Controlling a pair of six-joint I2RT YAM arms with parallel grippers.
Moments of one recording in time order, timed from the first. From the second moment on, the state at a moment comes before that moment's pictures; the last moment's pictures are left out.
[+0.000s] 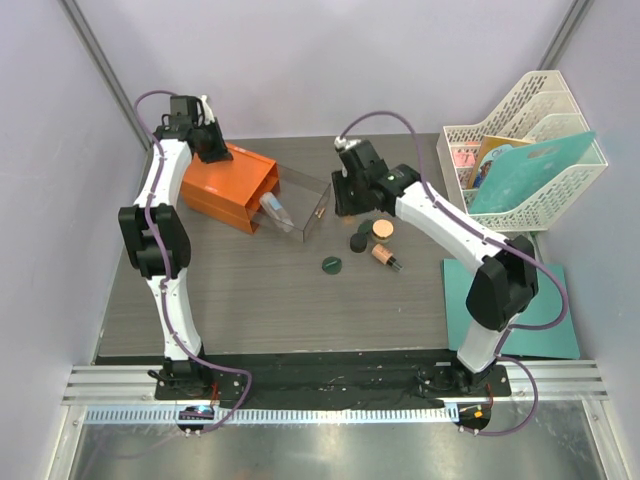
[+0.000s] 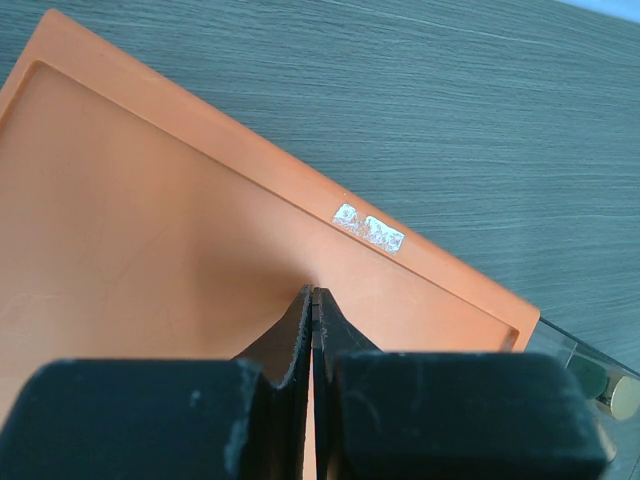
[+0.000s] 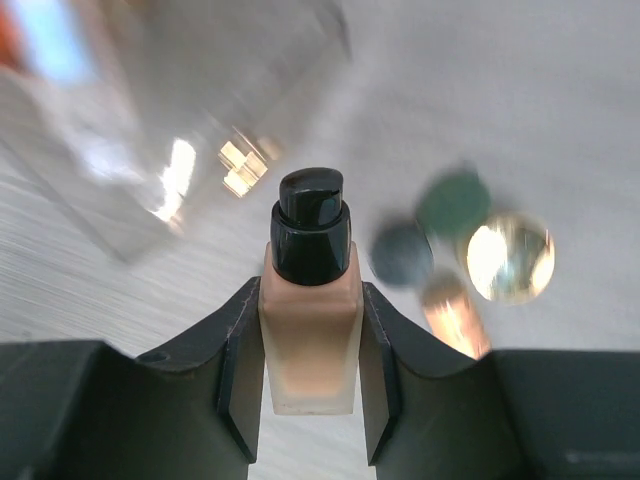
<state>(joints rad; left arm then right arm) 0.02 2.21 2.07 -0.72 0.26 -0.27 0.64 1.75 1.57 -0.73 0.12 0.31</state>
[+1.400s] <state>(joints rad) 0.02 2.21 2.06 -0.70 0.27 -0.27 0.67 2.26 2.20 -0.64 -0.11 0.34</state>
